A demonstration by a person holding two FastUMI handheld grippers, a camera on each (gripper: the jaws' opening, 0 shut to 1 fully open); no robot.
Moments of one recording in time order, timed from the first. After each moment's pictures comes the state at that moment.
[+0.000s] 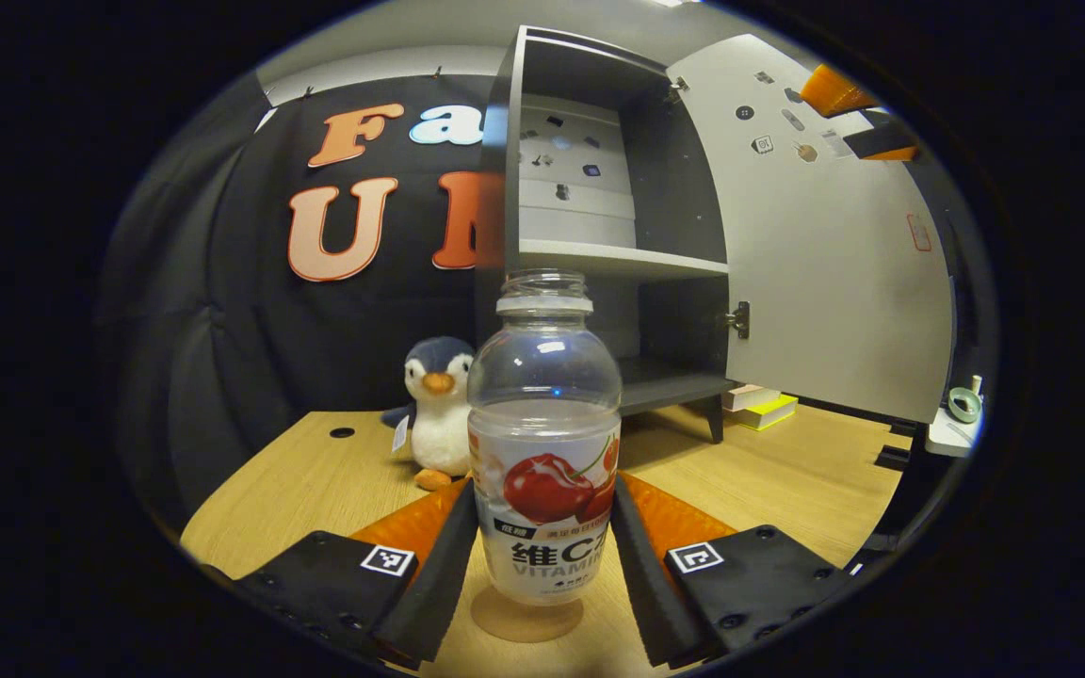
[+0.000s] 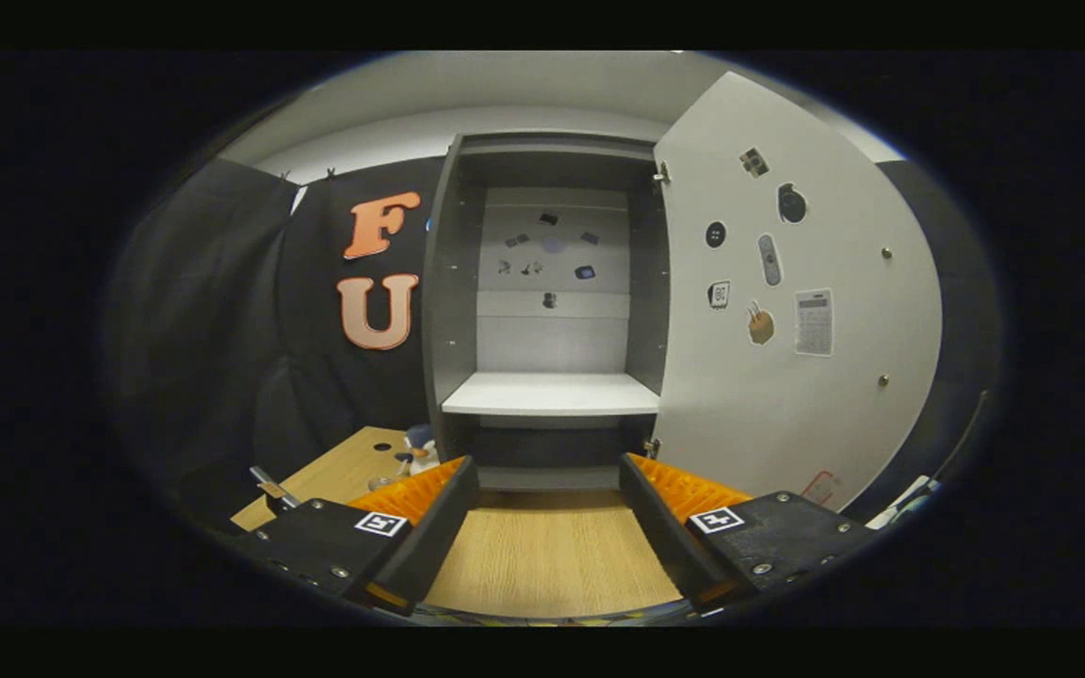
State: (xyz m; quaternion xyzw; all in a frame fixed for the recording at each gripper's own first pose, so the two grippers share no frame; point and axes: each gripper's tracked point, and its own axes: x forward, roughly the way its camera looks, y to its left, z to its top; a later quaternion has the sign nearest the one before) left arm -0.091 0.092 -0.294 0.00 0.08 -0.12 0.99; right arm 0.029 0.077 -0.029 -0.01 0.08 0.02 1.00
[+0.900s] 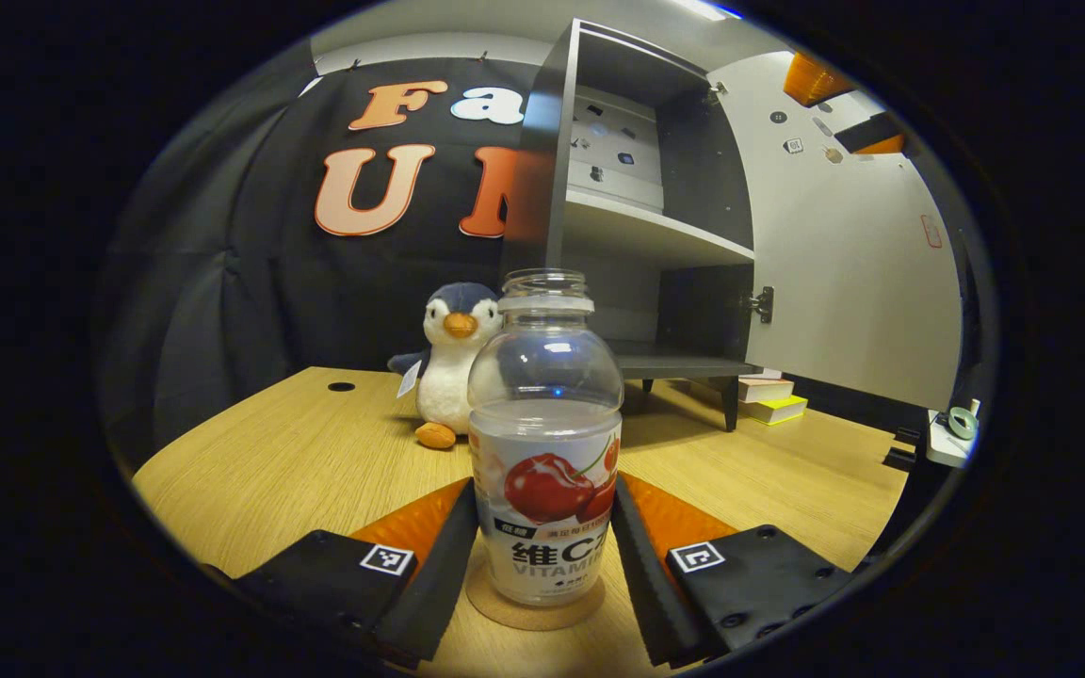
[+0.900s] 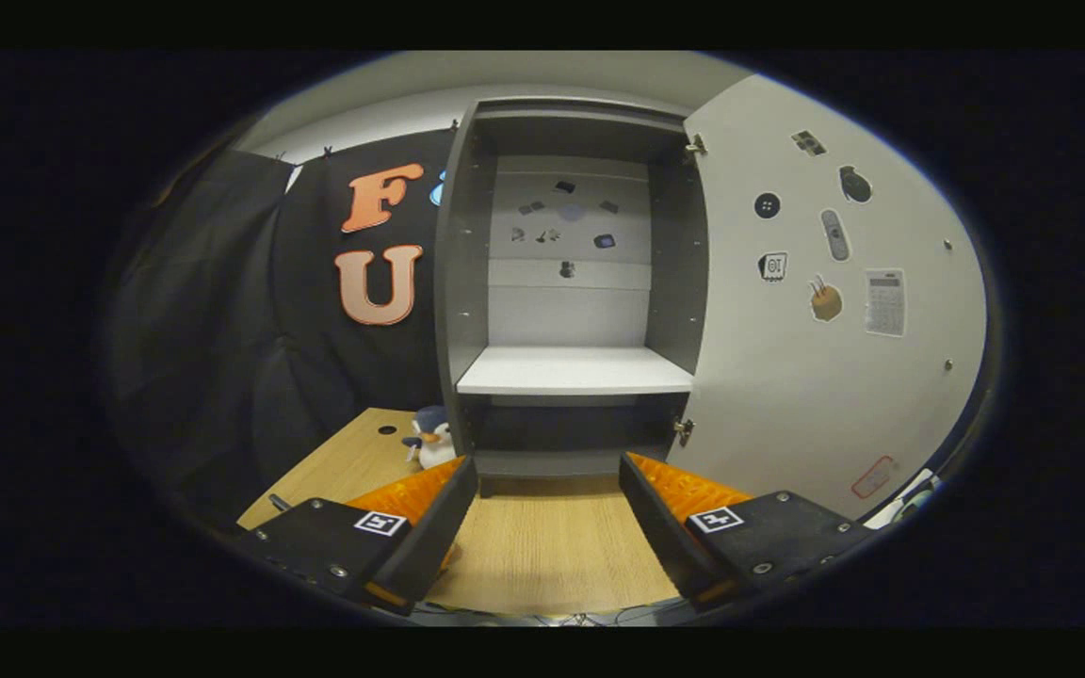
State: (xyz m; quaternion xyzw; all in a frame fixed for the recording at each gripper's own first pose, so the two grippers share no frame) left arm -0.087 0.111 -0.347 -0.04 0.09 -0.12 0.99; right arm 0.064 0.120 -0.047 0.00 0.13 0.02 0.99
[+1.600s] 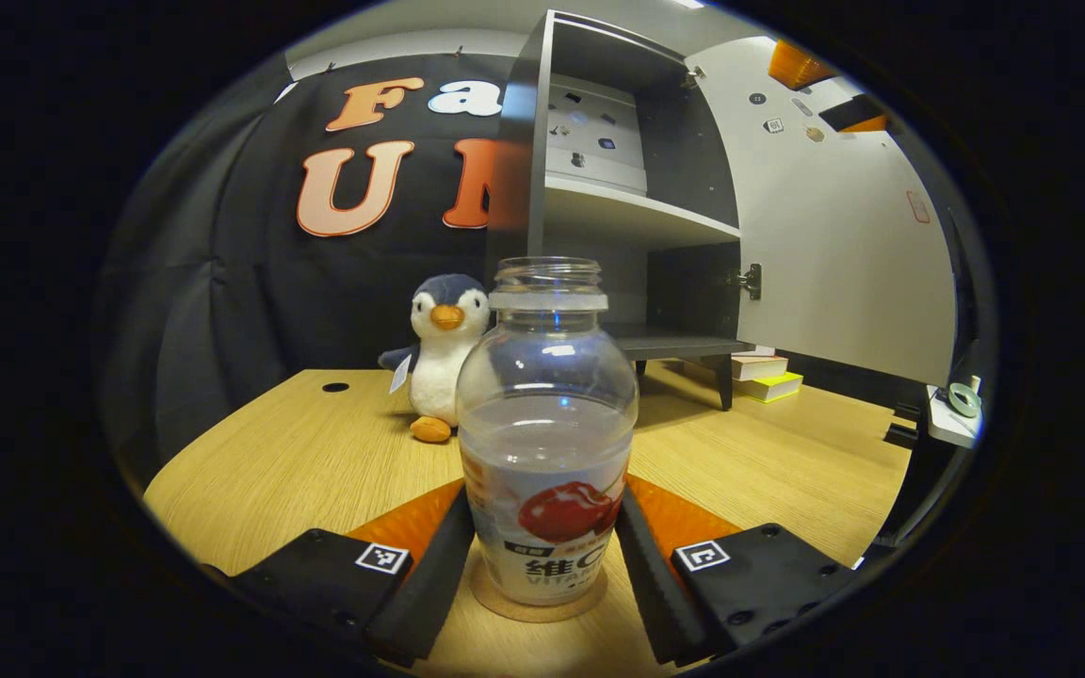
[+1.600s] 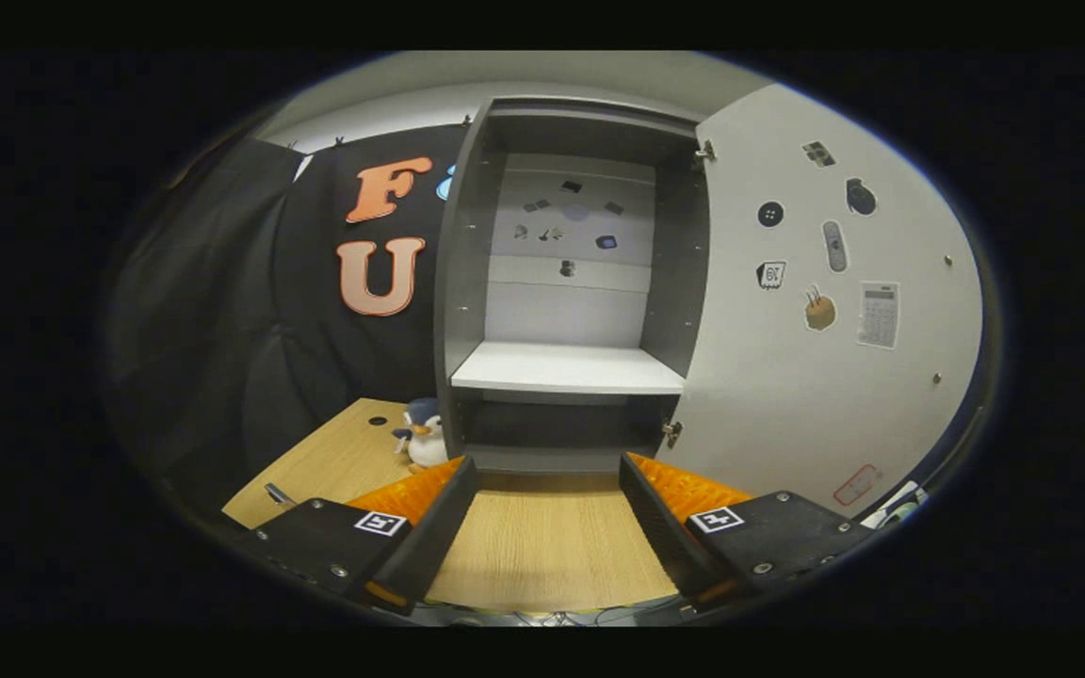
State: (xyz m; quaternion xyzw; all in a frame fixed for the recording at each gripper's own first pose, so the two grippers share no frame) left arm -0.089 0.105 -0.356 -0.01 0.11 -0.13 0.98; right arm 0.054 0.112 -0.048 -0.04 0.13 0.02 0.99
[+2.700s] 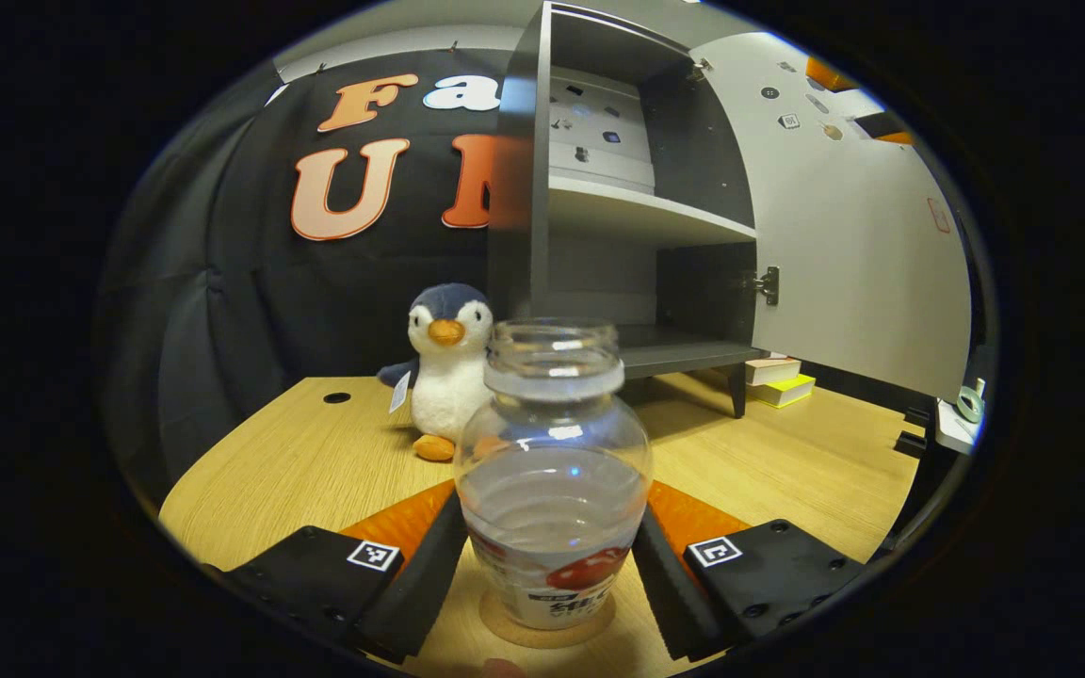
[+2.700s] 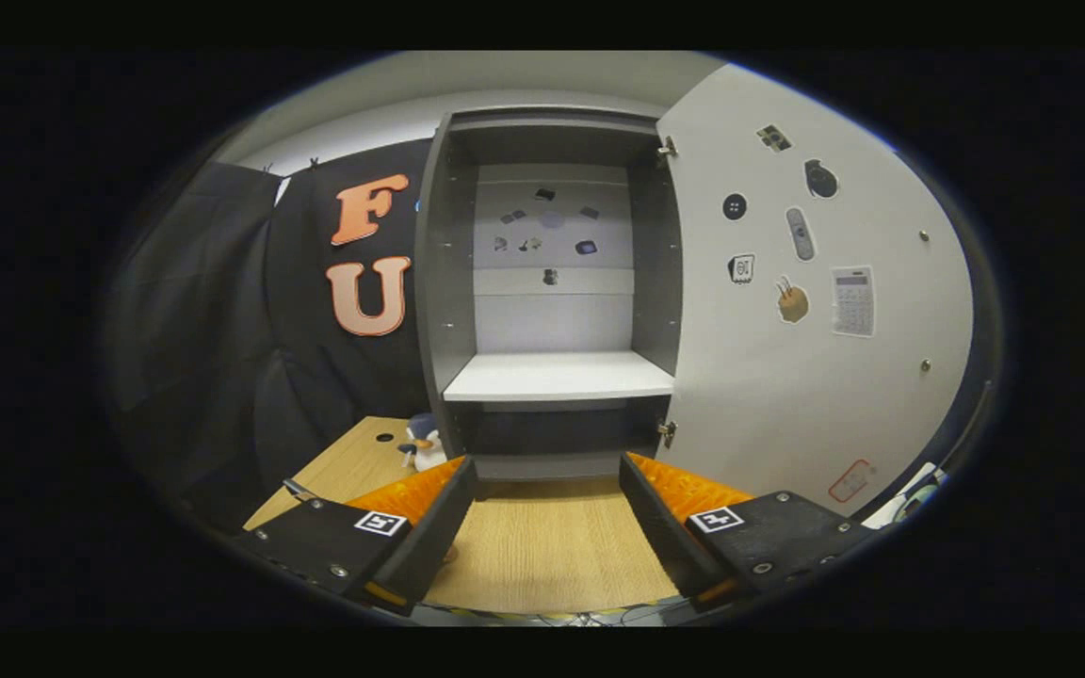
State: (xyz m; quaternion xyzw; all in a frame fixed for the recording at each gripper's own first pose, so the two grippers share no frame) left arm -0.064 0.099 -0.333 0.00 0.11 -0.13 0.98; right arm 0.051 0.086 -0.037 0.02 0.12 0.01 0.99
